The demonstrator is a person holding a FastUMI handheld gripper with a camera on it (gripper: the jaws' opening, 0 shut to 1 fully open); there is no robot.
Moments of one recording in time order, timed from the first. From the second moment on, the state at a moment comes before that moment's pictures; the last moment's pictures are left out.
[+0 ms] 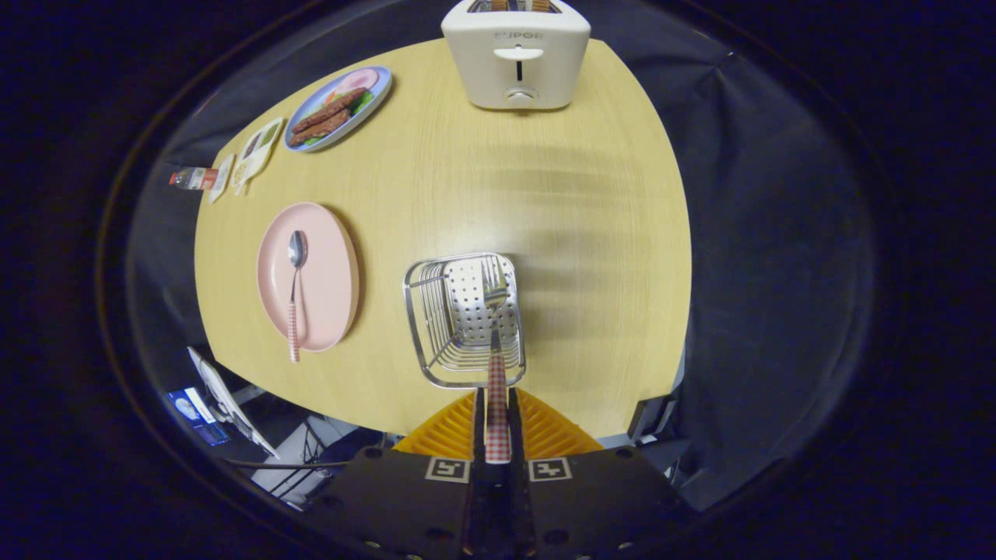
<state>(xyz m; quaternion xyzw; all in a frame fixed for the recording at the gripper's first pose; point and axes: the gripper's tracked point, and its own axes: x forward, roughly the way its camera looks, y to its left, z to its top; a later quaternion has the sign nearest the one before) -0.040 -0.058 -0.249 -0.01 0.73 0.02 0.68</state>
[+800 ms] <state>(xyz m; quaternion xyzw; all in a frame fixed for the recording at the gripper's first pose) -0.012 0.032 -0.156 -0.02 0.40 0.08 0.91</state>
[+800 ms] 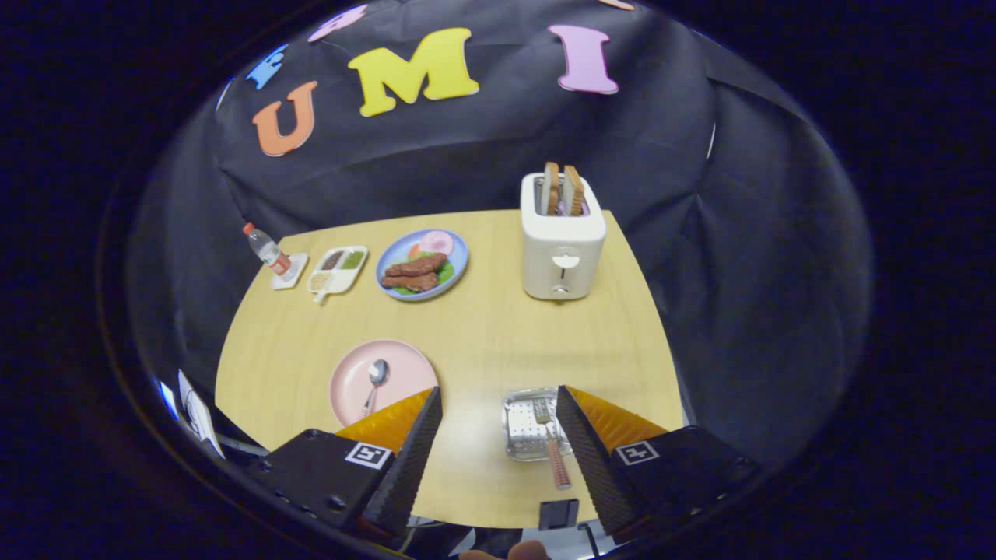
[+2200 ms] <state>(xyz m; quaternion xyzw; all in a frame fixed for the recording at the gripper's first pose) -0.044 0.216 -0.359 -0.04 0.42 0.05 0.91</state>
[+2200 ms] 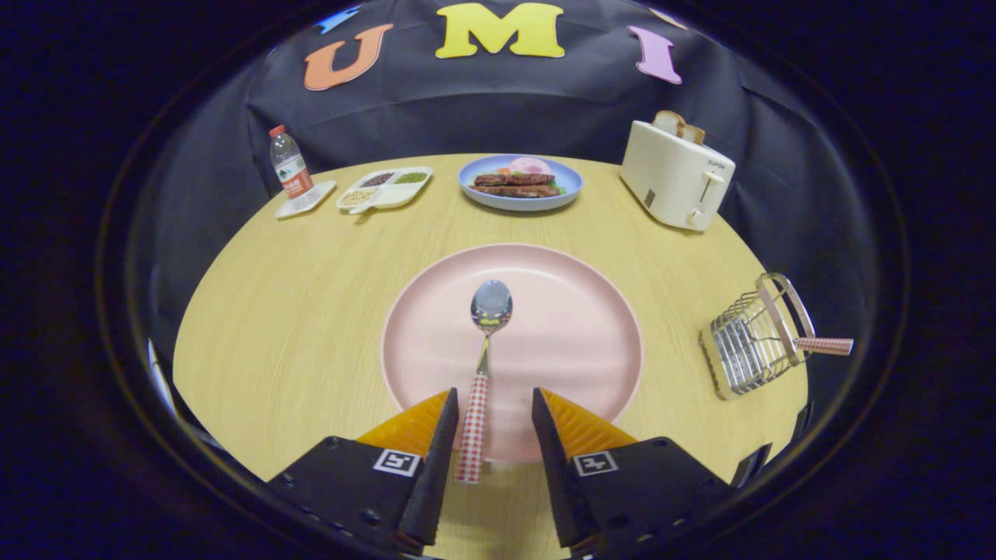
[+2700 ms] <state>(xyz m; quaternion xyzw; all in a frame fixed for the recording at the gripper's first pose) -0.048 0.199 -0.351 -0.04 0.45 0.06 0.89</state>
